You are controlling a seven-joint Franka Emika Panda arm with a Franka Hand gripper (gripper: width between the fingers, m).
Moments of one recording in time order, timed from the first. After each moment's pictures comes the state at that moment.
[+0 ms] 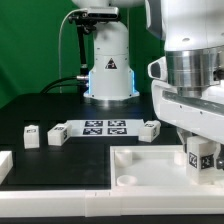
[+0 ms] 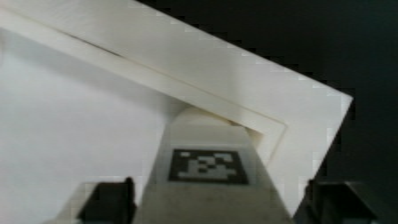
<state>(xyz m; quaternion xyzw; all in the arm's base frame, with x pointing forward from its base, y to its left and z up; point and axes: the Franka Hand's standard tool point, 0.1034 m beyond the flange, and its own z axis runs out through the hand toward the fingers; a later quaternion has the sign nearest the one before) 0.628 0.122 0.062 -0.86 0.51 0.01 0.06</state>
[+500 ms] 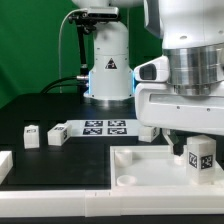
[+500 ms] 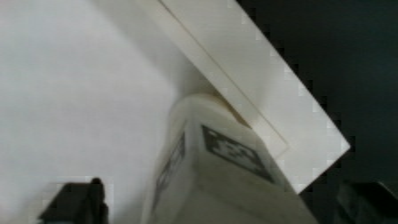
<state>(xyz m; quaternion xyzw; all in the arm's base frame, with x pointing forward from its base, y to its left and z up) 0.626 0.118 0.064 -0.97 0.25 -0.01 0.06</state>
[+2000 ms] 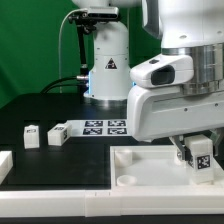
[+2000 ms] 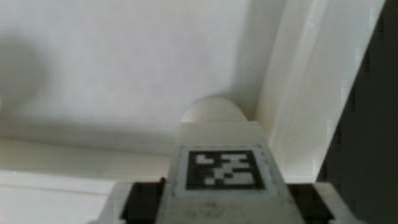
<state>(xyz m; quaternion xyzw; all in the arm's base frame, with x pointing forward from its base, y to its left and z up) 0.622 0.115 0.064 -1.00 -0.09 -0.03 0.04</state>
